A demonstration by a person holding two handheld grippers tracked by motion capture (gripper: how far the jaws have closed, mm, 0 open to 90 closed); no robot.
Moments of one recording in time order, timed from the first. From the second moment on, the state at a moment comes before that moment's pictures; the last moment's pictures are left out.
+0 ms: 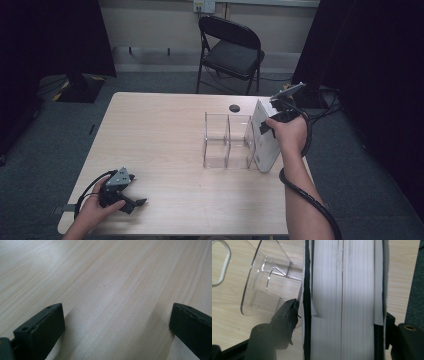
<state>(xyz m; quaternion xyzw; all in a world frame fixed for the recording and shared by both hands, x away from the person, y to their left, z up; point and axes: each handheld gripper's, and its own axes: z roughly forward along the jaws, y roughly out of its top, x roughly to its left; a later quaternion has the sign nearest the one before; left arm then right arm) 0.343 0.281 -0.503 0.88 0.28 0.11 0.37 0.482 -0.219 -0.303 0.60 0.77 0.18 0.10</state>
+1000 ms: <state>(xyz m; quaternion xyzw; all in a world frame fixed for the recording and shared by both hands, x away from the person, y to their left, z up) 0.344 0.281 -0.503 0.88 0.28 0.11 0.37 0.456 -0.231 -0.306 0.58 0.78 0.19 0.08</state>
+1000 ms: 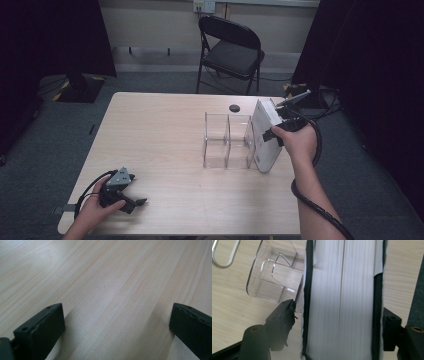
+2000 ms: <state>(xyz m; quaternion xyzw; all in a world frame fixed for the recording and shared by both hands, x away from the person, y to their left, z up) 0.344 0.280 -0.504 0.88 0.28 0.11 0.37 0.424 -0.244 -0.322 0.56 0.80 0.21 0.07</state>
